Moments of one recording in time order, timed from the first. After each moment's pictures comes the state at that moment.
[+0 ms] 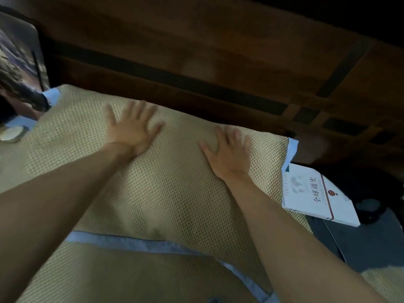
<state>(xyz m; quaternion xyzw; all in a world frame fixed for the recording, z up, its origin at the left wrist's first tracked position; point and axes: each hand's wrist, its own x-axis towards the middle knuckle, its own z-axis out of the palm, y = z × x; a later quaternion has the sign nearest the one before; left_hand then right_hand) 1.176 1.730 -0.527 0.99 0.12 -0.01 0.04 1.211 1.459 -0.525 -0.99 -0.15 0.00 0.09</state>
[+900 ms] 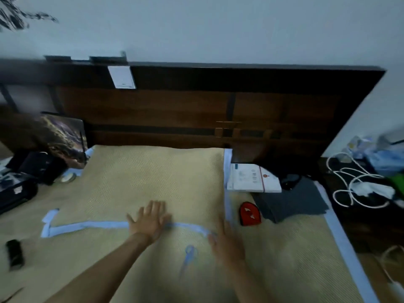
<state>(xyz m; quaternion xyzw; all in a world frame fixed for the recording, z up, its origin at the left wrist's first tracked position) 0.895 1.514 -0.432 0.96 0.17 -0.21 0.12 0.888 1.262 -0.456 -0.96 -0.04 0.18 0.20</state>
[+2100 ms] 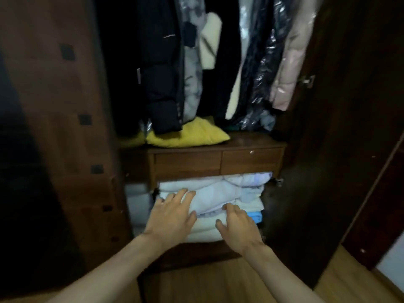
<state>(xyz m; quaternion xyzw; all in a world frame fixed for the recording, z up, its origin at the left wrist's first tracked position) 0.177 0.393 -0.100 0.56 -0.82 0.10 0.12 -0.021 0.411 -0.129 -0.70 0.68 -0.18 0.08</state>
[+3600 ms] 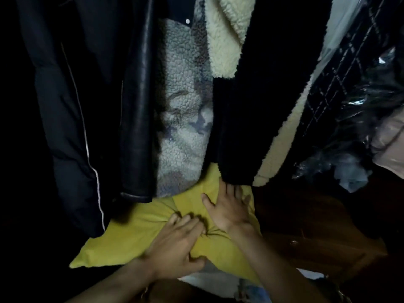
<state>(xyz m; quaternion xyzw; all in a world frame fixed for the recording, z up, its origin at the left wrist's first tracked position) 0.067 -0.002 -0.081 0.53 -0.83 0.05 0.18 -0.075 -0.122 -0.061 -0.78 0.60 -0.14 0.11</state>
